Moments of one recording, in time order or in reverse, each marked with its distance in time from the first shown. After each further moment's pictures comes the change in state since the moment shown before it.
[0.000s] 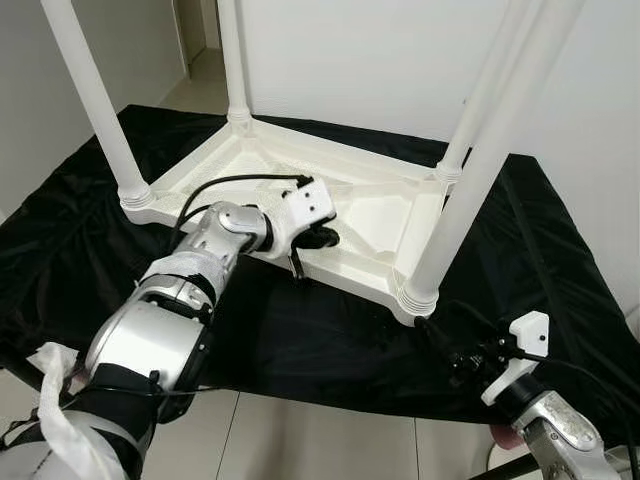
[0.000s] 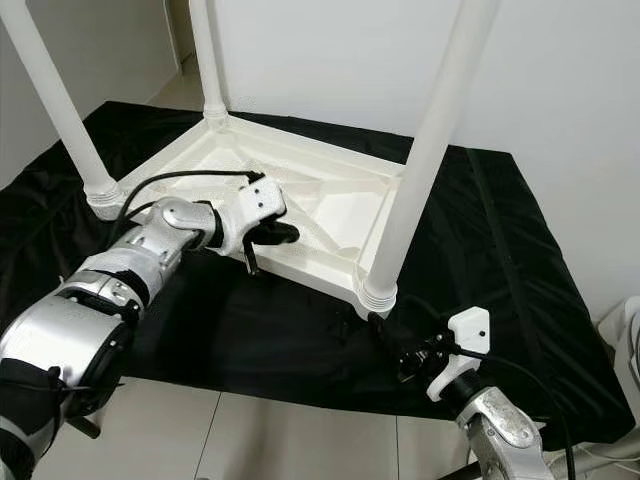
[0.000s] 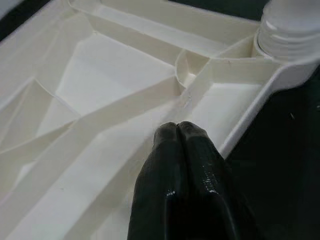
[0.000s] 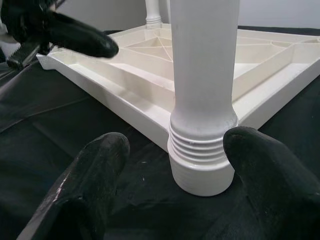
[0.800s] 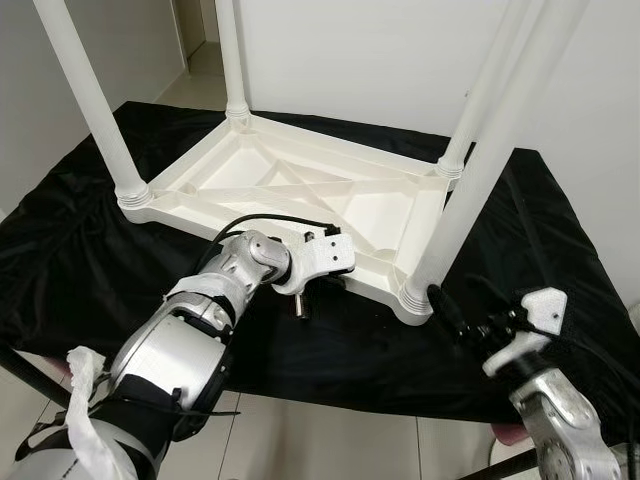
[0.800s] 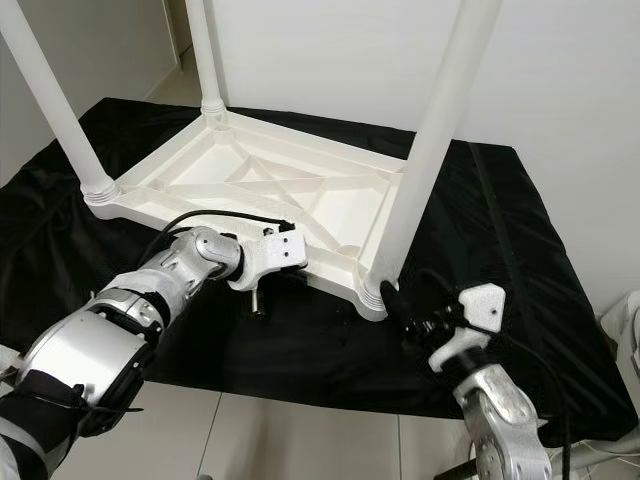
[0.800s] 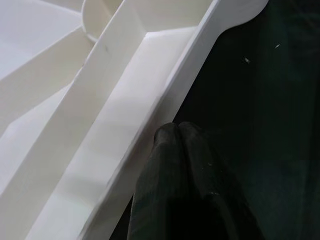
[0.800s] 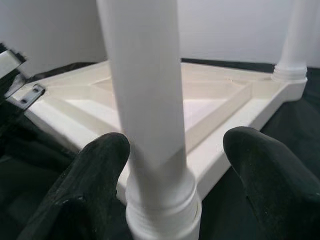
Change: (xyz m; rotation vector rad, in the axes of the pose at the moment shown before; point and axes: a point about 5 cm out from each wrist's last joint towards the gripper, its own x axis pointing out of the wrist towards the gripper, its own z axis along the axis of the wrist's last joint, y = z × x) left arm 0.022 -0.034 -0.017 0.084 0.127 -0.151; right arm 0.026 -0.015 0.023 -0.033 -0.120 -0.115
